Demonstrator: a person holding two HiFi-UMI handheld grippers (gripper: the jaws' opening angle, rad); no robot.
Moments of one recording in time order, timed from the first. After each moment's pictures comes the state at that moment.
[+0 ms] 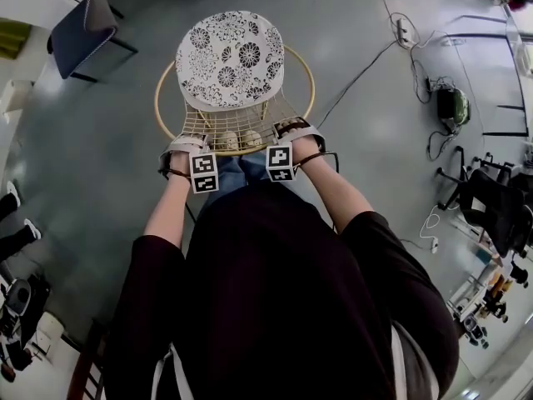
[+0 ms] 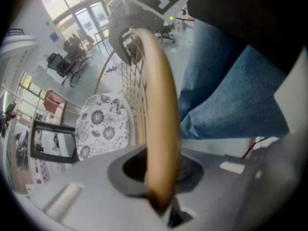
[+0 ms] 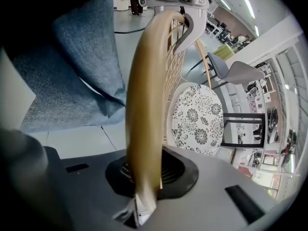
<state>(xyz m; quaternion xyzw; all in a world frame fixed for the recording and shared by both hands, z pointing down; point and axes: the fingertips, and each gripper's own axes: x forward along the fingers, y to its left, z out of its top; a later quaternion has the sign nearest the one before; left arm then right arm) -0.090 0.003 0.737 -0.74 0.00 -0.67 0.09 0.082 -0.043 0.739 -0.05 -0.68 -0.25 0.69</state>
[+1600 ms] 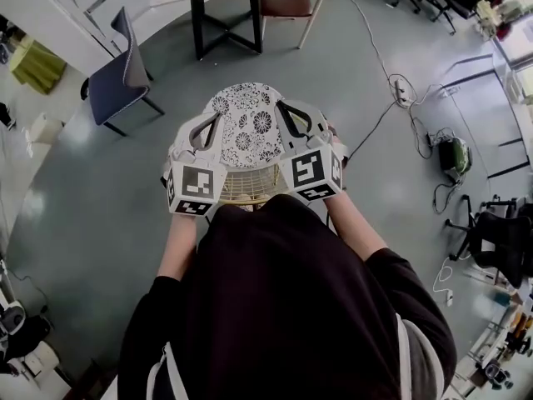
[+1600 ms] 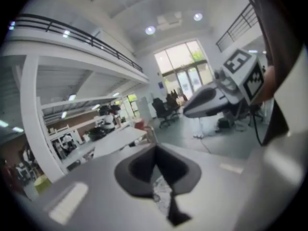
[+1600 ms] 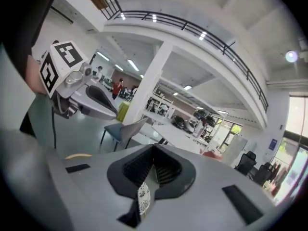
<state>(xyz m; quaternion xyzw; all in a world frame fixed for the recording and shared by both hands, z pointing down) -0.069 -0.184 0.345 -0.83 0.50 -0.26 0.08 0.033 -0.208 0.340 0.40 -0.87 -0.14 0.24</state>
